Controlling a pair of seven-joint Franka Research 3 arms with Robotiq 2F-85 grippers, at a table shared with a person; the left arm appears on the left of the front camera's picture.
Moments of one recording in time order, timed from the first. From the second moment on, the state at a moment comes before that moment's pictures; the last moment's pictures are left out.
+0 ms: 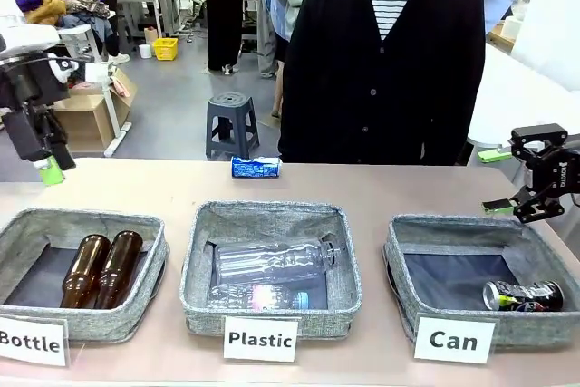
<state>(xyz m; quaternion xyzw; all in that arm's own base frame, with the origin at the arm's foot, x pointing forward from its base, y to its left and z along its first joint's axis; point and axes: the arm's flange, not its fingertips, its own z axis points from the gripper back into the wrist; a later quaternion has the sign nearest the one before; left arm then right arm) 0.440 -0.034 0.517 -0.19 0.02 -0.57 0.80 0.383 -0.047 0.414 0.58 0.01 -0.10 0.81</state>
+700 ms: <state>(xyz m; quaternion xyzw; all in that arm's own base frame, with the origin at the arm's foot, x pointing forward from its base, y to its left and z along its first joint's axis) 0.567 -0.213 0.555 -0.07 -0.25 -0.65 0.71 0.383 -0.047 0.414 0.58 0.01 -0.10 0.81</state>
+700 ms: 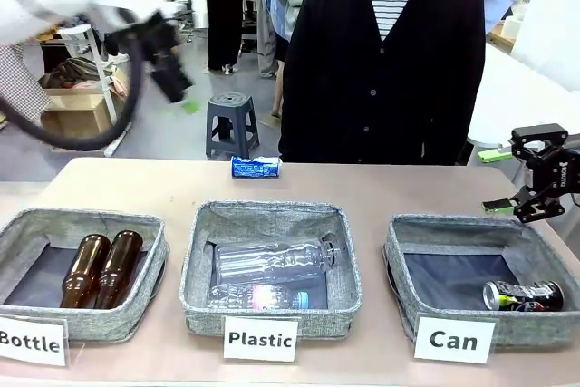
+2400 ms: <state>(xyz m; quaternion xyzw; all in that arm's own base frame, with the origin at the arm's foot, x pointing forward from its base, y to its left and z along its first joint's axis) 0.735 -0.326 0.301 0.02 -0.07 -0.68 0.73 0.383 -0.047 0.414 0.58 0.01 -0.10 0.81</state>
